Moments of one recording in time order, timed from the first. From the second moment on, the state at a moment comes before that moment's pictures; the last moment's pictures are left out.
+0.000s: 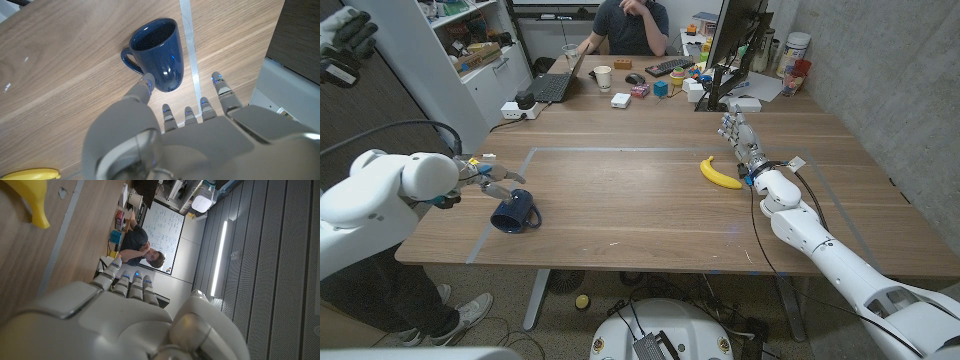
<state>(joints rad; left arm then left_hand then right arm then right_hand) 1.52 1.16 -0.29 -2.25 0.63 0.52 -0.82 0.71 0.05 0.63 -0.18 0.17 0.07 -0.22 0.21 0.18 -0.14 -0.02 0.21 0.19 -0.07 0.10 0.19 0.18 0.22 0.22 0.22 0.19 -0.78 -0.46 -0.41 -1.28 0.56 0.35 -0.02 0.20 0.09 0.04 0.11 0.32 0.10 0.09 0.18 0.17 0.12 0.08 0.19 0.18 0.04 0.05 0.19 0.18 0.11 0.01 0.28 0.17</state>
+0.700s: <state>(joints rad) 1.51 1.27 -0.22 -2.21 0.53 0.57 -0.77 0.73 0.05 0.62 -0.18 0.17 0.09 -0.21 0.21 0.18 -0.13 -0.02 0.21 0.19 -0.06 0.09 0.19 0.18 0.22 0.22 0.22 0.19 -0.76 -0.45 -0.41 -1.28 0.54 0.37 -0.03 0.20 0.09 0.04 0.11 0.32 0.10 0.09 0.18 0.17 0.12 0.08 0.19 0.18 0.04 0.05 0.19 0.18 0.12 0.01 0.27 0.17</state>
